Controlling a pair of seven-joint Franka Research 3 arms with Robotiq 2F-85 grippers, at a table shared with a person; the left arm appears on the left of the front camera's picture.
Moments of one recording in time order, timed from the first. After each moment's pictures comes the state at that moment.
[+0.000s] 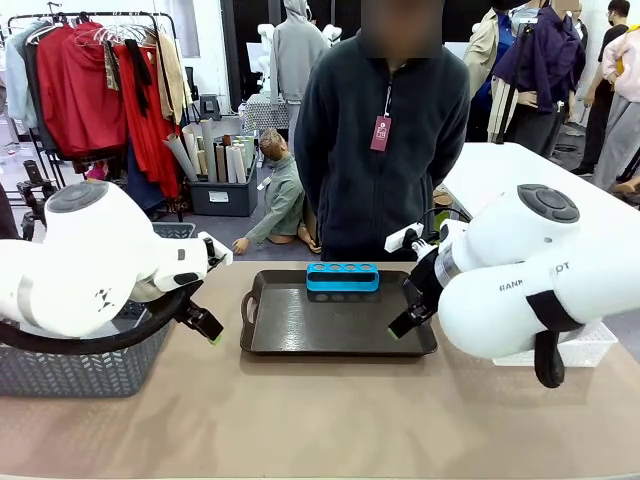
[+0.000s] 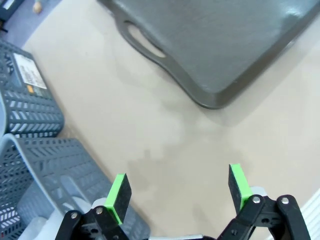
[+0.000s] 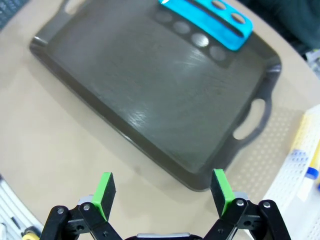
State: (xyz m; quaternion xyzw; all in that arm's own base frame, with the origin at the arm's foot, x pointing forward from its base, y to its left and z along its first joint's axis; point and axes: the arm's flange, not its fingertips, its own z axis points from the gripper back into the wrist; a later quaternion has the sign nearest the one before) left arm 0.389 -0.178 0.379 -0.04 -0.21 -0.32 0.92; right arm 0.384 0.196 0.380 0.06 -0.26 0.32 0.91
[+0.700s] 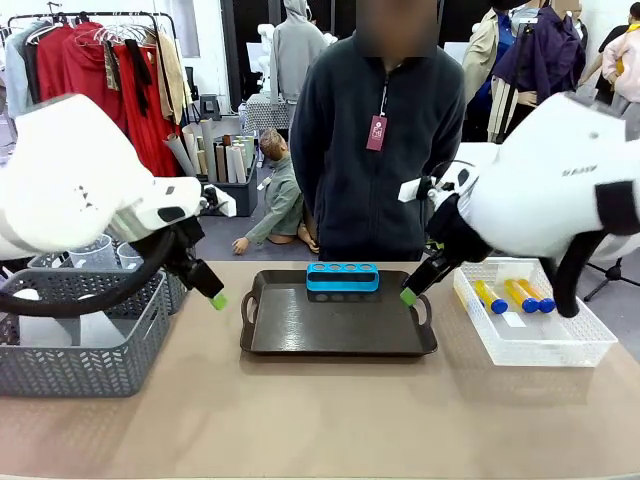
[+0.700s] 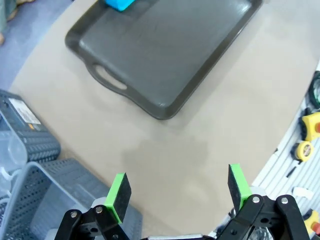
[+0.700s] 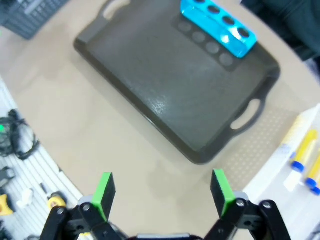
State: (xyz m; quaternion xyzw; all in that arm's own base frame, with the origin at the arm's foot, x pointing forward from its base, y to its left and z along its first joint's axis) left arm 0.394 -0.180 0.480 -0.12 -0.18 -0.39 0.89; right arm 0.387 0.168 0.482 0.11 -0.20 0.36 0.91
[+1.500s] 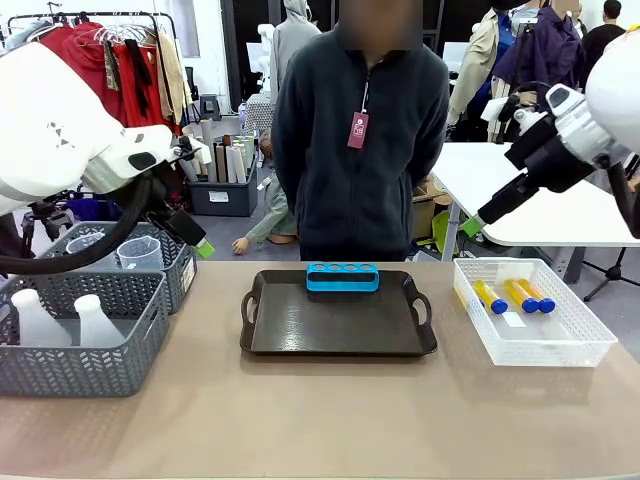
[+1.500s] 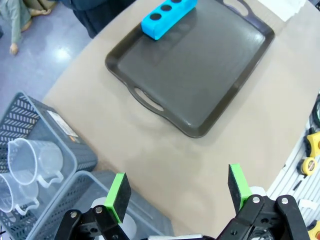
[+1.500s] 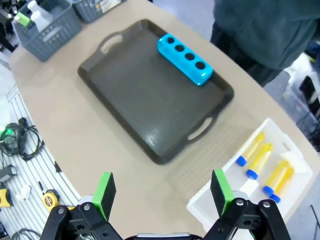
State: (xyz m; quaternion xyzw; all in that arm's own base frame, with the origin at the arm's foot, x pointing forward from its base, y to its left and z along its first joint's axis) left arm 0.433 -0.142 0.524 -0.13 -0.23 -0.37 0.89; right arm 0.404 0.068 0.563 0.14 -0.28 0.36 0.88
